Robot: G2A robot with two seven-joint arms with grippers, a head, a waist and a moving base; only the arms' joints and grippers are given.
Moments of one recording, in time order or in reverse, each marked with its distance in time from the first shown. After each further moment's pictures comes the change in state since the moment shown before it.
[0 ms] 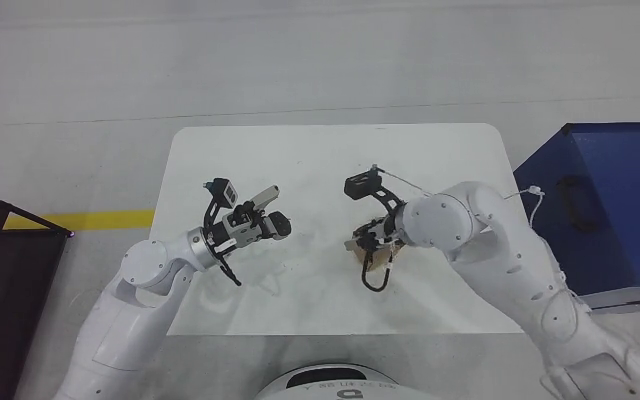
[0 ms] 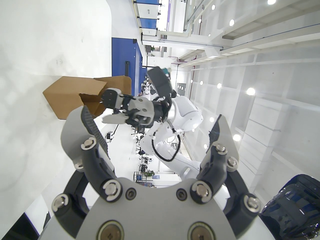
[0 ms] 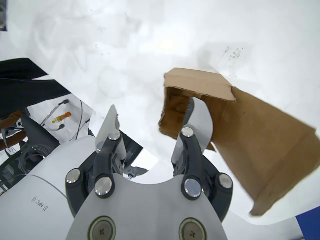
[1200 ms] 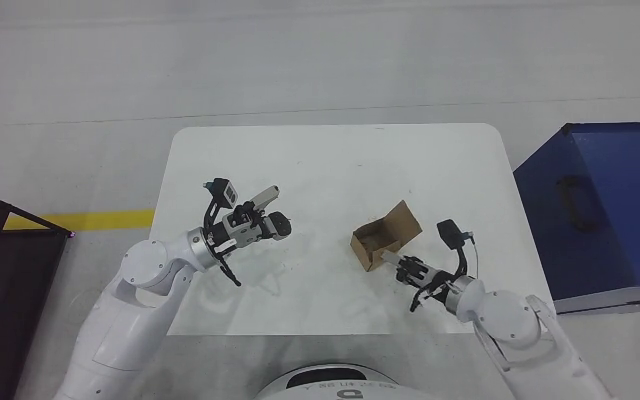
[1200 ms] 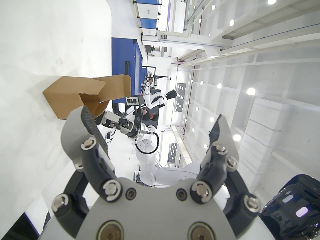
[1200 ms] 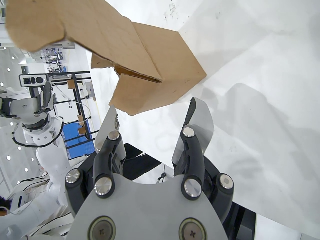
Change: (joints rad) left arm 0.000 0.000 0.000 0.000 0.000 0.000 0.000; right arm -0.832 -0.006 0.441 -0.056 0.474 -0.016 -0.845
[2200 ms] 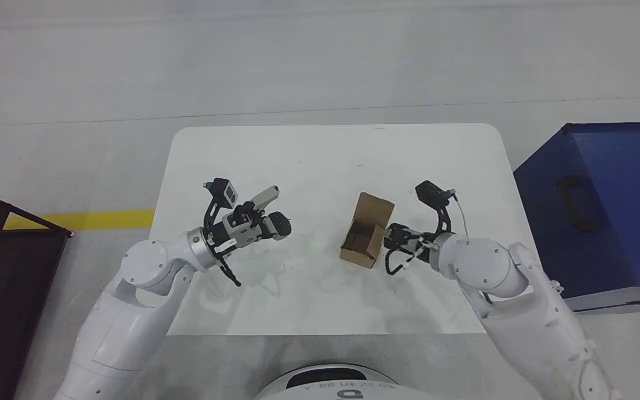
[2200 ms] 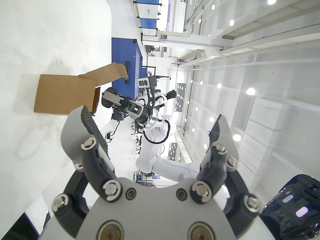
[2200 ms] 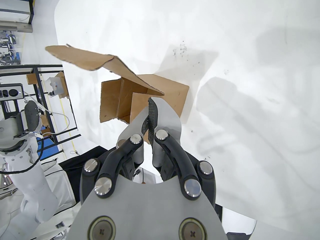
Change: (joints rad) left arm 0.000 0.000 0.000 0.000 0.000 0.000 0.000; right arm 0.365 0.004 -0.172 0.048 -0.232 0.280 0.232
